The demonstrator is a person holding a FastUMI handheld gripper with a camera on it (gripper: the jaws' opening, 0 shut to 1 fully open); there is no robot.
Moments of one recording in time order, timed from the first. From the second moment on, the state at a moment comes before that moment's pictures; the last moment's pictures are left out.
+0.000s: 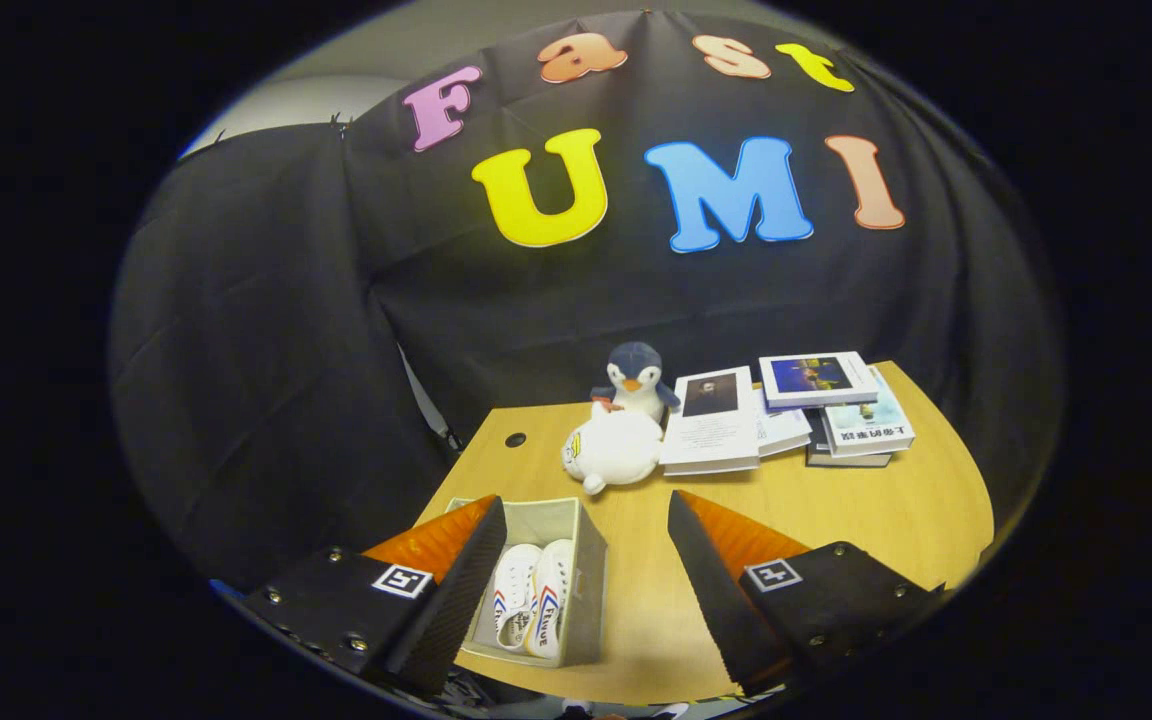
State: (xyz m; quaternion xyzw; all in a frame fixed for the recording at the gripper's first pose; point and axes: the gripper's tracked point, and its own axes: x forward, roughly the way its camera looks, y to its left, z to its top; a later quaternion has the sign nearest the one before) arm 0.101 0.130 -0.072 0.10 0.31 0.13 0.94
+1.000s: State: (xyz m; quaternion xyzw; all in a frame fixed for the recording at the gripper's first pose) arm 0.024 -0.065 -0.011 -0.01 0.12 -0.03 0.99
